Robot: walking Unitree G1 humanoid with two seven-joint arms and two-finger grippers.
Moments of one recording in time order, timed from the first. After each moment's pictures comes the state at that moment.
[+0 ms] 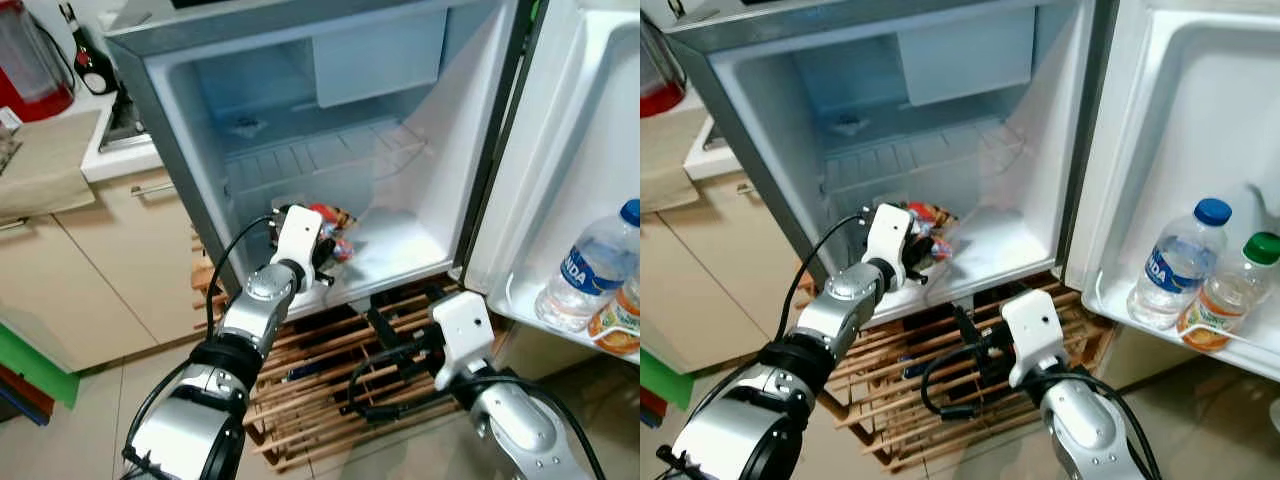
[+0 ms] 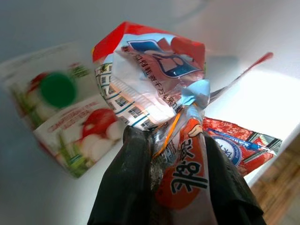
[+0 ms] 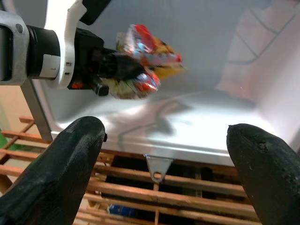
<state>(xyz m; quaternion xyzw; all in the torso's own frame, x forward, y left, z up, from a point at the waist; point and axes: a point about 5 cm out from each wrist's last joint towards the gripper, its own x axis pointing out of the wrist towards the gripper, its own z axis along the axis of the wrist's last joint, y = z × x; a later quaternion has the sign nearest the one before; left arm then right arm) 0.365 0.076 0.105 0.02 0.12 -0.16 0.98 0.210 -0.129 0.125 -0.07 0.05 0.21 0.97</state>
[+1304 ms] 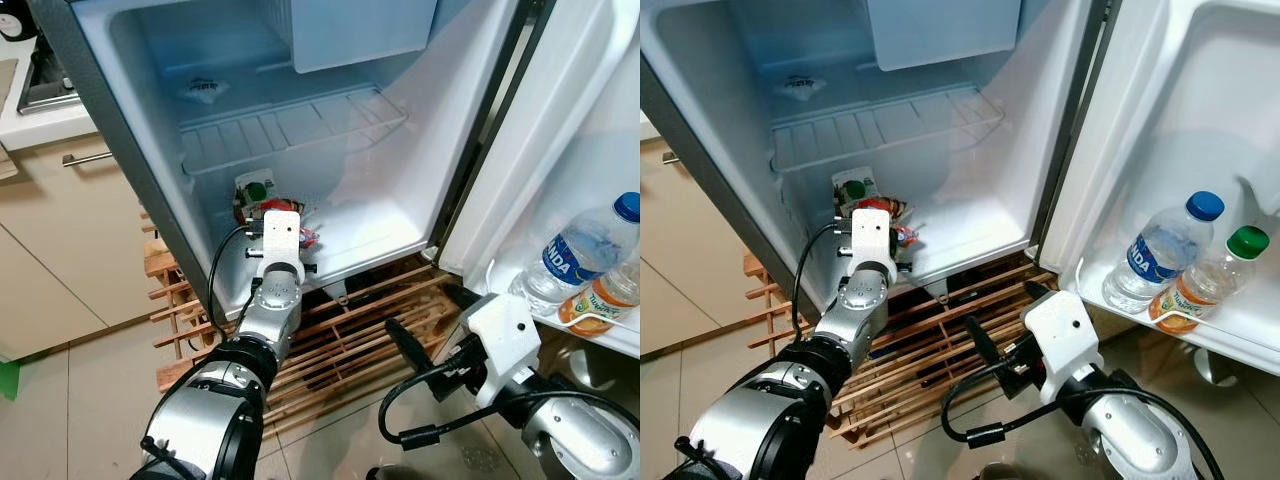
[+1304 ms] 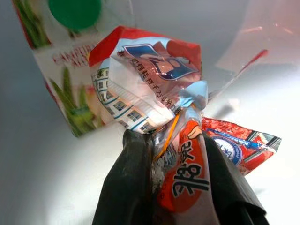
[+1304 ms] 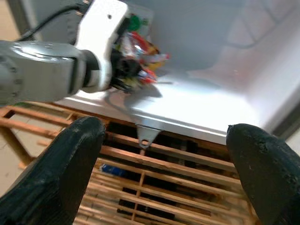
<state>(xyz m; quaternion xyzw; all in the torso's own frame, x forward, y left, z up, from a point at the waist) 0.365 0.075 0.097 -0.01 0.10 0.03 0.99 0.191 -0.145 0.169 -0.12 0.05 0.29 0.95</state>
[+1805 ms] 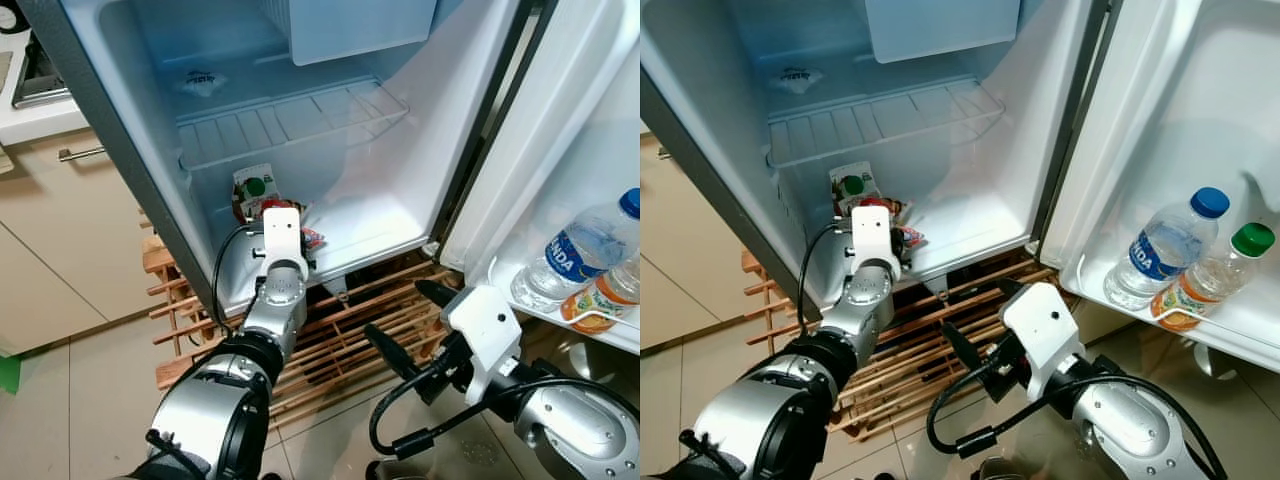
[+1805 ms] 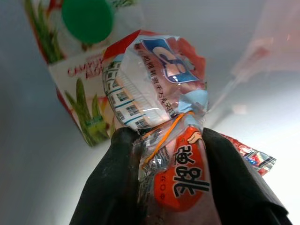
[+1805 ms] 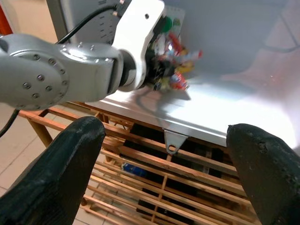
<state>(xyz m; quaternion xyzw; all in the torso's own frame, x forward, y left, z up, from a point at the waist) 0.373 0.077 0.111 0.00 0.08 0.04 1.00 0.189 -0.132 0.174 -0.11 0.06 0.33 0.94</state>
